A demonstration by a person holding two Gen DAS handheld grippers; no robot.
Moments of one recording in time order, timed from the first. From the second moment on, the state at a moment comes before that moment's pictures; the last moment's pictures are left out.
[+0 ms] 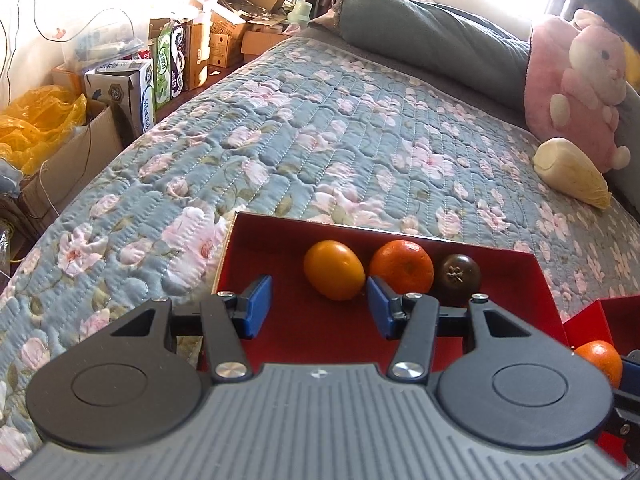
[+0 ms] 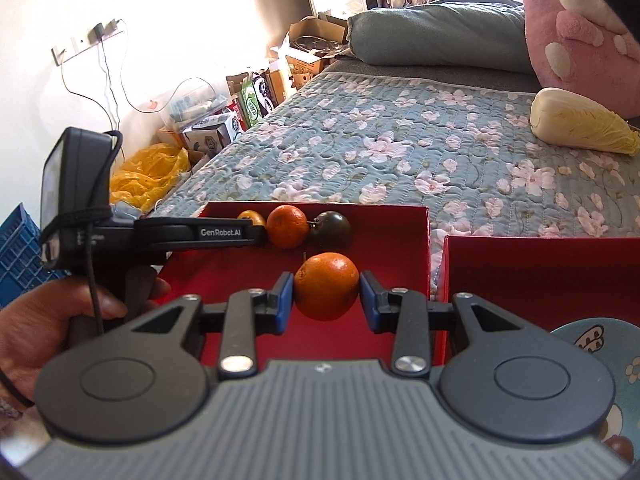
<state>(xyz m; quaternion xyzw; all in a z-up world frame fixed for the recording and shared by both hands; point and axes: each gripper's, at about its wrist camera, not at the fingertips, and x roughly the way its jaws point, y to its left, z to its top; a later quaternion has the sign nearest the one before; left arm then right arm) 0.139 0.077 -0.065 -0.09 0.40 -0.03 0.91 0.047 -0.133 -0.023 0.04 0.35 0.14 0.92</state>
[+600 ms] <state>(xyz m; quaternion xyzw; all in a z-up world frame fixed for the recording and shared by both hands) 0.144 0.068 -0.065 -0.08 0.38 -0.06 0.92 0.036 -0.135 -0.021 0.04 0.36 0.14 0.92</state>
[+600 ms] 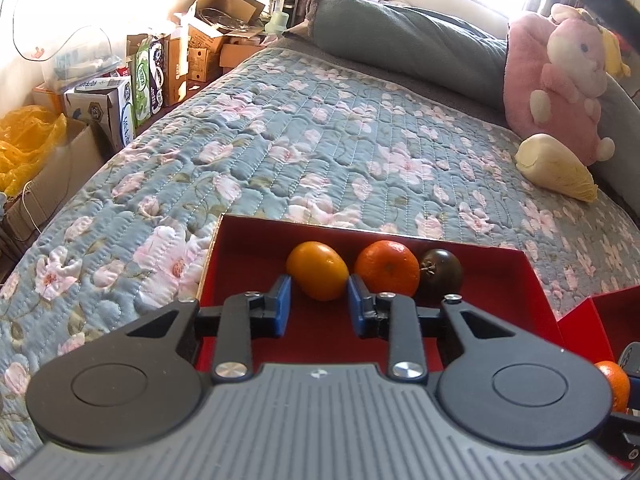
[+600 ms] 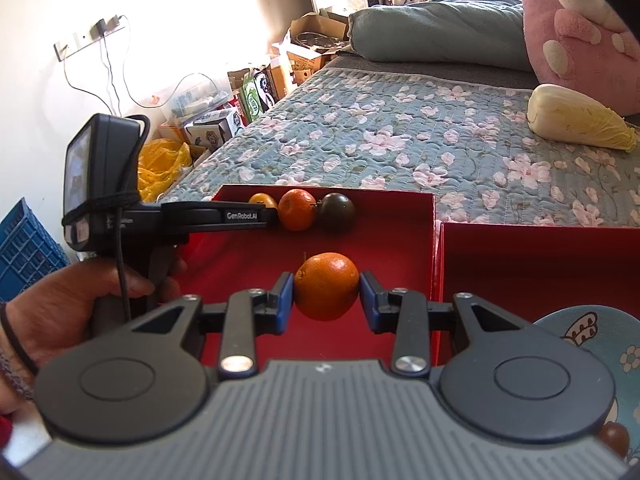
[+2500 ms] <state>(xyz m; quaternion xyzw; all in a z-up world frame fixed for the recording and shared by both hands) -0.015 -0.062 0.023 0.02 0.32 -0.18 0.93 -0.101 -0.235 0.011 0.05 0.34 0.07 0.94</state>
